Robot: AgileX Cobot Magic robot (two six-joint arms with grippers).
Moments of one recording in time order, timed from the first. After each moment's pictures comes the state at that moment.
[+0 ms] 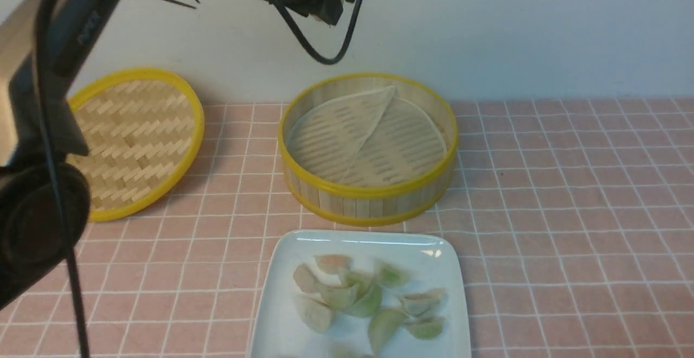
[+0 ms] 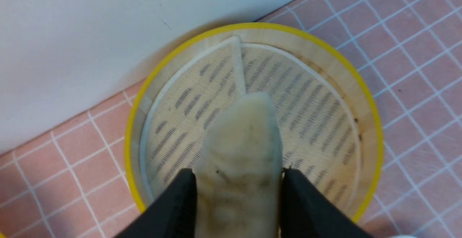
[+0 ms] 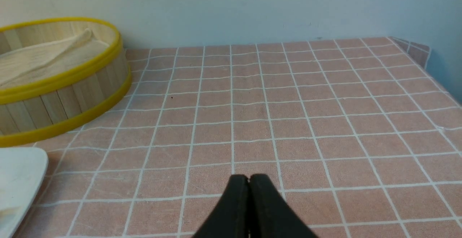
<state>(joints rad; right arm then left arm) -0.05 -0.01 0.02 0.08 0.38 0.01 -0.36 2.11 -2.40 -0.18 1.25 0.13</state>
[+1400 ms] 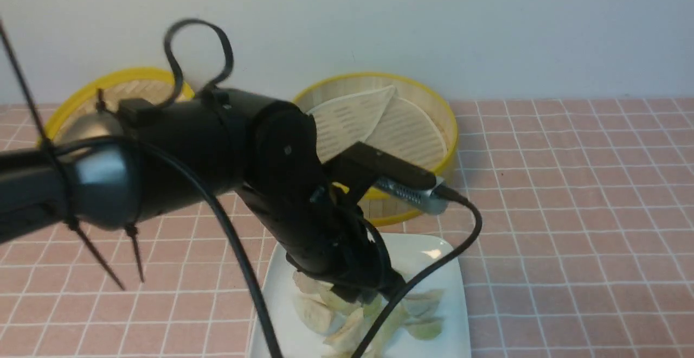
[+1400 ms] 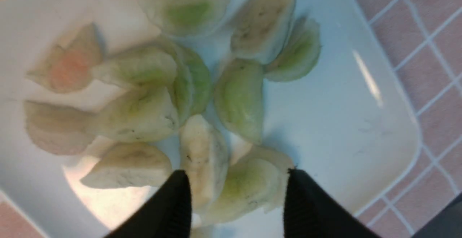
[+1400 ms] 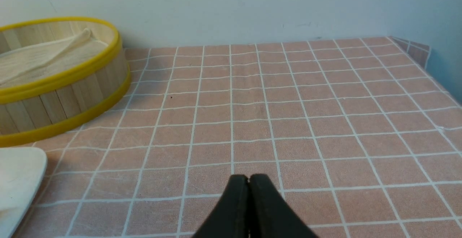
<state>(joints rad) -0.05 -0.01 0.02 0.08 0.38 0.01 -0.69 1.64 -1.22 -0.24 0.86 0.09</state>
